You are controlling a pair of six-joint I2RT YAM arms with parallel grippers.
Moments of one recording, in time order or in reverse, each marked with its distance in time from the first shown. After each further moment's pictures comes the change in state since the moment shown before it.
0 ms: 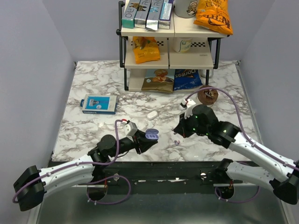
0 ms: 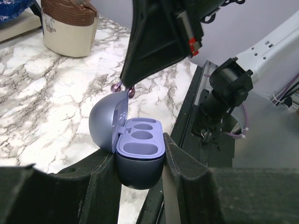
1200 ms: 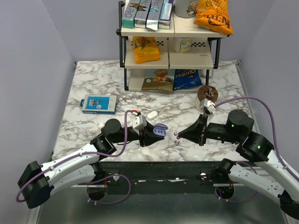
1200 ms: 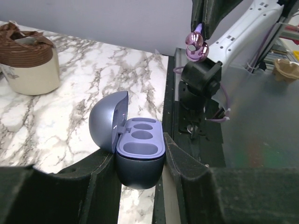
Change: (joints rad) left arm 0.109 0.179 0.294 -0.133 0.377 0.166; right arm 0.002 -0.355 0.113 -0.017 -0.372 -0.109
